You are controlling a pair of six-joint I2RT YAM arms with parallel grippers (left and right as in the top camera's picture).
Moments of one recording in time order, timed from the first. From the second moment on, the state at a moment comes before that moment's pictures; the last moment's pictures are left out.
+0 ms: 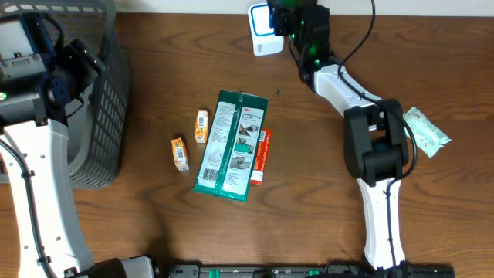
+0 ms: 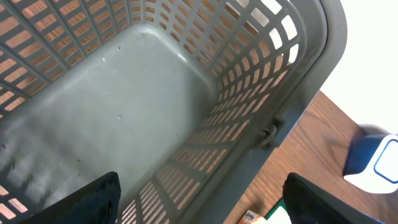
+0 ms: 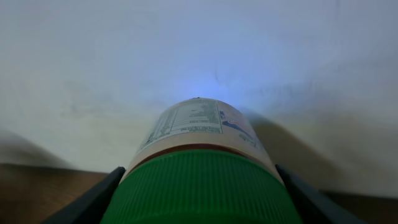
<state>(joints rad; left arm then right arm) 0.25 1.48 1.70 -1.05 -0.06 -0.49 0.28 2.44 1.84 0.47 -0.09 0.36</state>
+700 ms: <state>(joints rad) 0.25 1.48 1.70 -1.05 -0.06 -0.49 0.28 2.46 1.84 0.60 -0.11 0.40</state>
